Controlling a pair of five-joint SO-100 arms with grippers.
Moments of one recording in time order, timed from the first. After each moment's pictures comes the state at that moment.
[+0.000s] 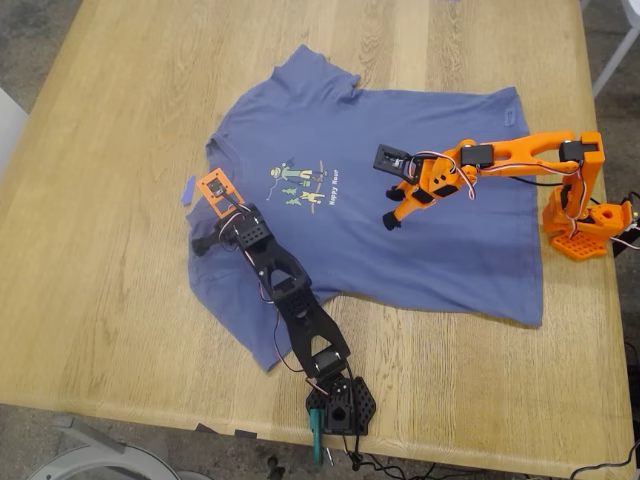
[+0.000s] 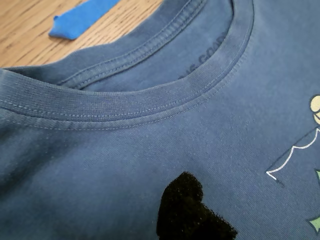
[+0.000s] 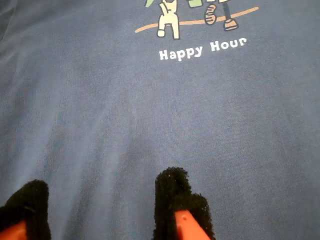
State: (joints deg) arm 0 -32.4 55.0 62.9 33.8 -93.3; arm 1 -5.9 87.0 89.3 36.6 -81.7
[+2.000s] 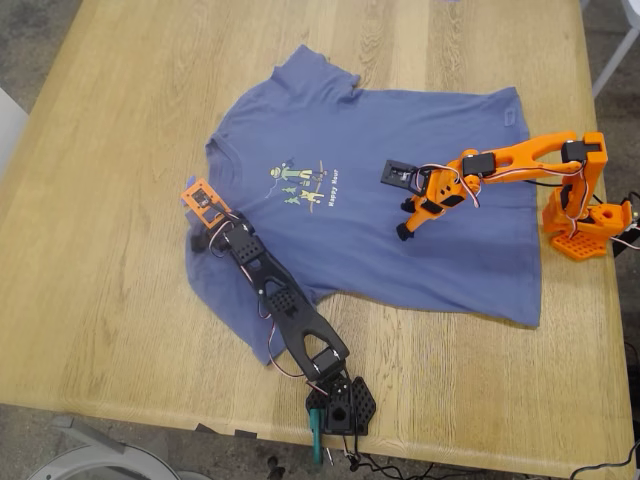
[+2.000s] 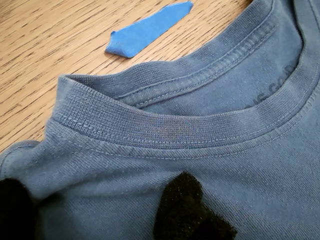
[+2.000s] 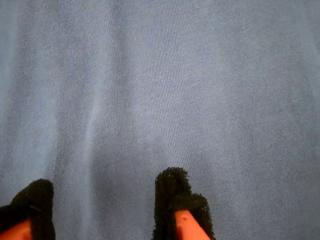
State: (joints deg) arm 0 -39.3 2.4 -17.1 67.6 -96.9; arm 1 -6.4 88.4 100.5 35.3 -79.5
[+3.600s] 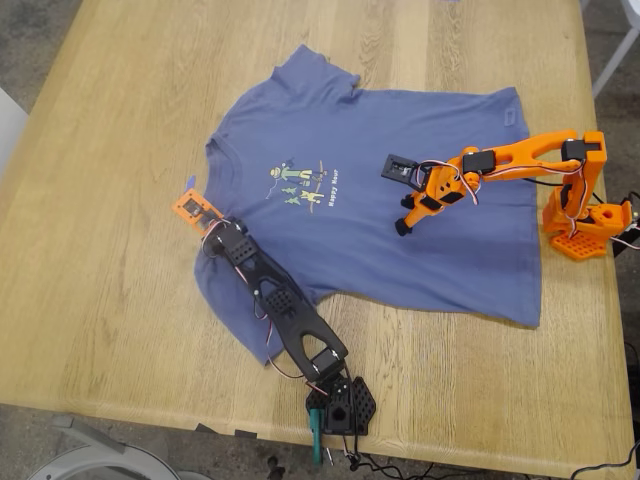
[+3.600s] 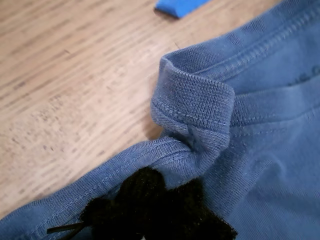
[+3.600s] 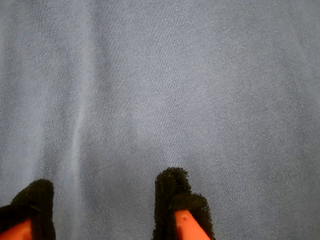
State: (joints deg) arm 0 -35.1 7.5 -17.1 84.1 -102.0; arm 1 -4.6 88.4 101.5 33.7 -78.5
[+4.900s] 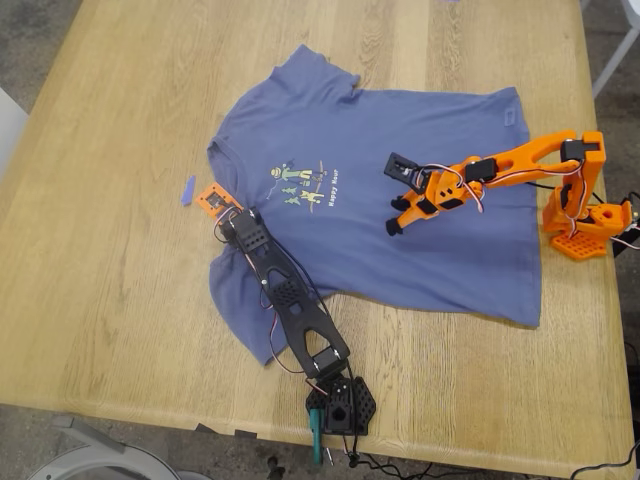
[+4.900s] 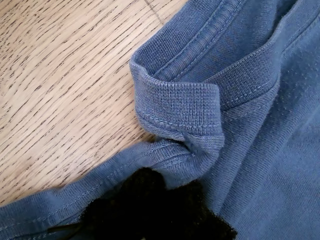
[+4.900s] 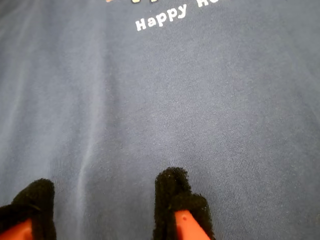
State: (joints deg) arm 0 -31.6 14.2 -17.1 96.2 -102.4; arm 1 -4.6 86.7 111.4 10.2 -74.9
